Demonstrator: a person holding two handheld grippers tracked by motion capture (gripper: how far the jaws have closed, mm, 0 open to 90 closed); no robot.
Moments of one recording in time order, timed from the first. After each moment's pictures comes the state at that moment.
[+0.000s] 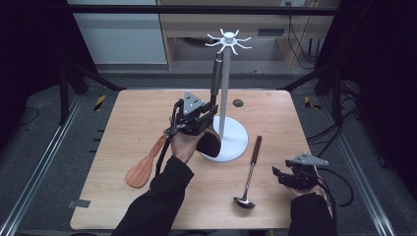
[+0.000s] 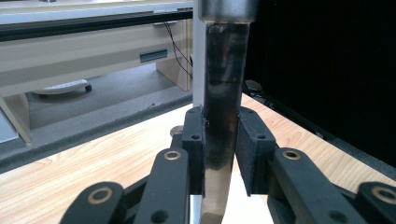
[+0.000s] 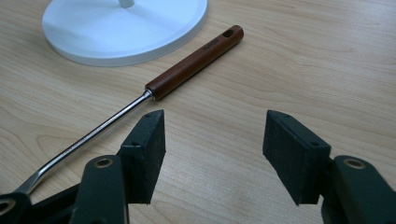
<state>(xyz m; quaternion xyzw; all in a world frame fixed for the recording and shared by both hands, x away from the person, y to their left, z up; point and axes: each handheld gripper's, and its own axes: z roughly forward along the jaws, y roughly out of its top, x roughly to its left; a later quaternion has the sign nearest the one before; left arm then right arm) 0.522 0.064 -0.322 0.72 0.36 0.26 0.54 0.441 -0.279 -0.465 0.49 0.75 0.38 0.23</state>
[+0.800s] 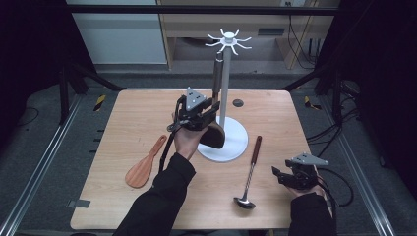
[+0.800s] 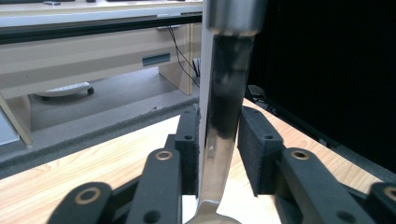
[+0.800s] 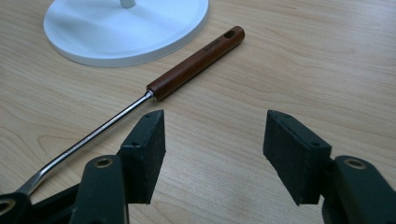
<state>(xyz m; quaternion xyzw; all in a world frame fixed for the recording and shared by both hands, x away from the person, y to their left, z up) 0.534 0.059 -0.323 0.71 0.36 0.27 0.54 0.441 -0.278 -0.464 0.49 0.75 0.38 0.23</state>
